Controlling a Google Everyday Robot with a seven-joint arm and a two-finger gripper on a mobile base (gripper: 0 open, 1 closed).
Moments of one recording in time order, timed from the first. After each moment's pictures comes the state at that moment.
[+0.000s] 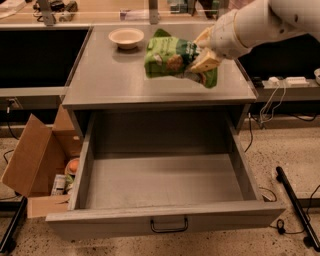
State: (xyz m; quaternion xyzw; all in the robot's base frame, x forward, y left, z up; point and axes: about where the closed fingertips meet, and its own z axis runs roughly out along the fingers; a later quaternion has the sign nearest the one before) arm 0.665 -0.117 0.955 -0.66 0.61 -0.01 0.43
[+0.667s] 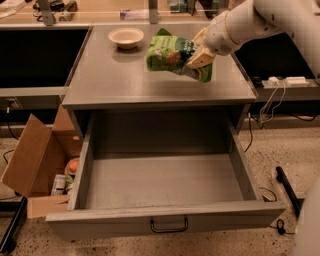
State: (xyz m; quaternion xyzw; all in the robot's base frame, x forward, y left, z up) arm 0.727 -0.120 0.935 -0.64 0.64 0.02 0.43
